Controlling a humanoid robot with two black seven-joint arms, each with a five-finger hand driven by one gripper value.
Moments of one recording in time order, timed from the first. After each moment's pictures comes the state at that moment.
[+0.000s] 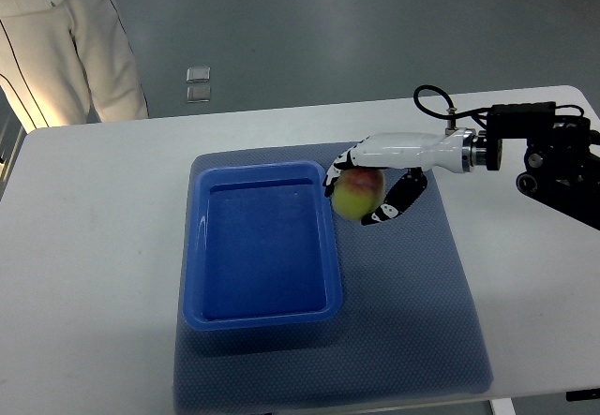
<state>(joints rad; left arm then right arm) -0.03 0.00 0.03 -0.15 0.00 0.02 0.03 0.98 -0.50 0.33 1.16 -1.59 0.25 0.54</state>
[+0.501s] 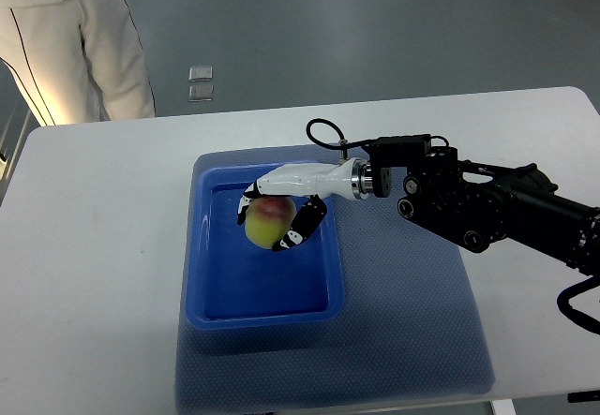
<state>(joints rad) -0.03 0.00 0.02 -0.15 0.00 0.01 0.03 0.98 -0.07 0.31 0.79 -1.61 0.24 0.51</state>
